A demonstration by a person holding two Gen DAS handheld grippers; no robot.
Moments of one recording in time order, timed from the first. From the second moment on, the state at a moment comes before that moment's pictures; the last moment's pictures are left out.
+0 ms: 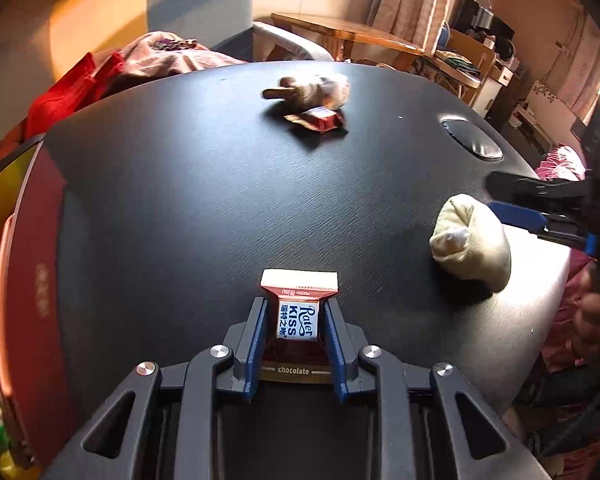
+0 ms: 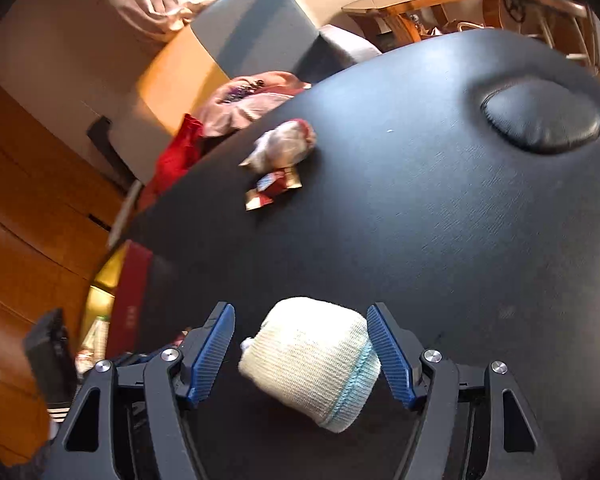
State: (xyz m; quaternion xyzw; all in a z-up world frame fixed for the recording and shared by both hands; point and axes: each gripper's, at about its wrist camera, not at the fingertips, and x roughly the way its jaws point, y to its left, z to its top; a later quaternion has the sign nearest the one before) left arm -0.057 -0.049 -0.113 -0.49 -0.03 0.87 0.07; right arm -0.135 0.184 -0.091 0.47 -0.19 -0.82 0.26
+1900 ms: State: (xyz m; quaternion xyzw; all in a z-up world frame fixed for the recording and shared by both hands) left arm -0.033 -0.063 -0.112 -0.47 -0.02 0.88 0.08; right arm -0.085 0.115 -0.095 0.45 0.14 -0.85 0.25
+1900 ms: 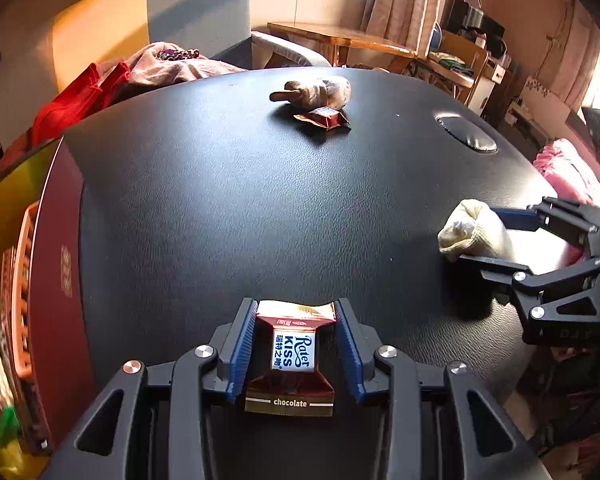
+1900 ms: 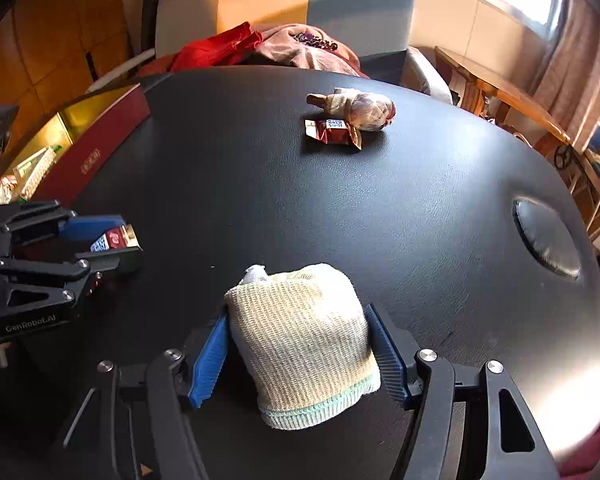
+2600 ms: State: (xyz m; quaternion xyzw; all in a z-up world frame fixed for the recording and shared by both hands) left arm -0.005 -0.089 -0.078 -0.42 -0.04 0.90 0.06; right arm -0.069 0.107 -0.083 0.44 0.03 -0.86 0.24
